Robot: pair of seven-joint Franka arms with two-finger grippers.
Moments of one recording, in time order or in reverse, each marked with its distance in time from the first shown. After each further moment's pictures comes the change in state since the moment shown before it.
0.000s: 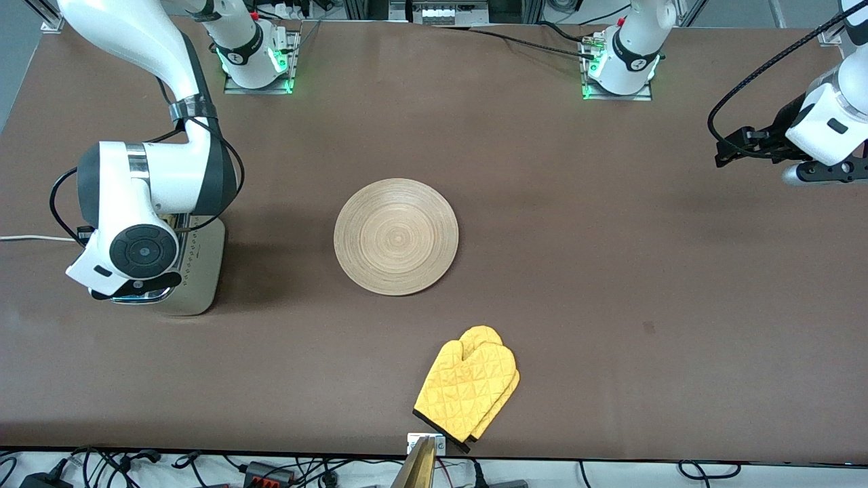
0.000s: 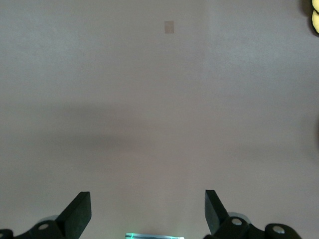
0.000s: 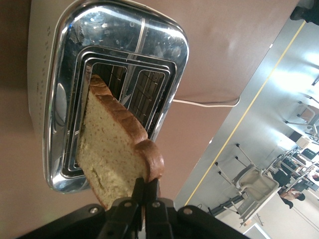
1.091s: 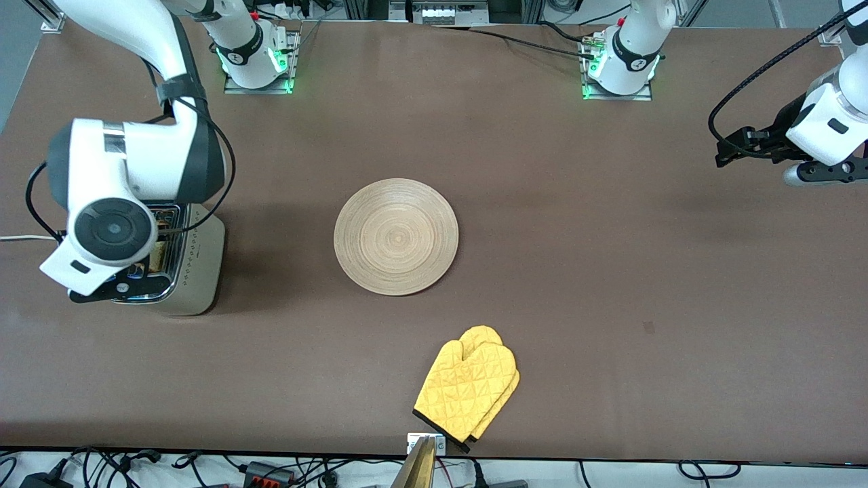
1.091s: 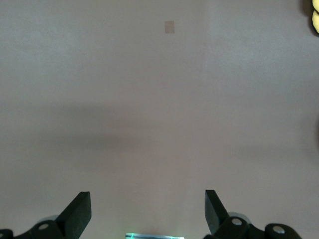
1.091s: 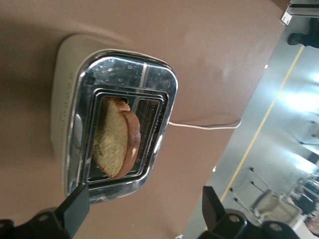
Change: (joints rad) left arm 0.000 0.000 0.001 0.000 0.000 0.000 0.000; right arm 0.002 -0.049 -0.001 0.071 0.068 0.056 0.017
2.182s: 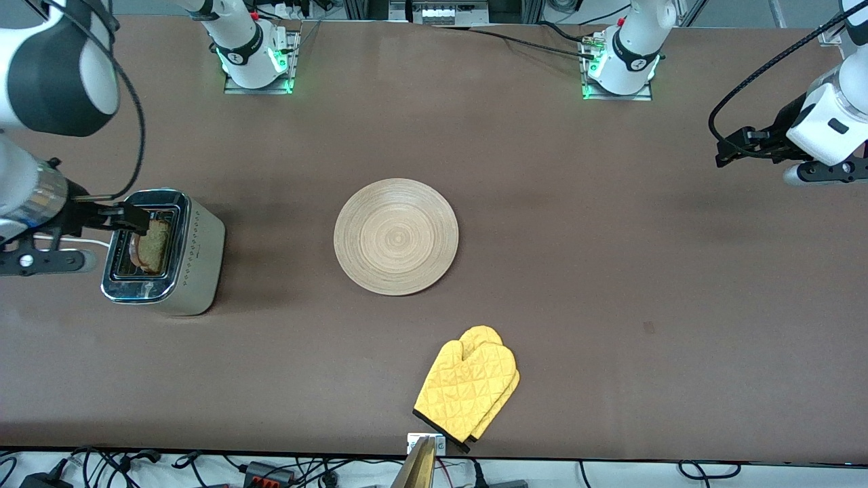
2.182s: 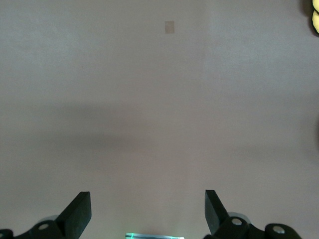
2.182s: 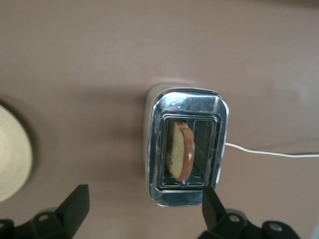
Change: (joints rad) left arm 0.000 0.000 0.000 0.000 0.000 0.000 0.000; right arm -0.133 -0.109 -0.009 0.100 0.446 0.033 0.002
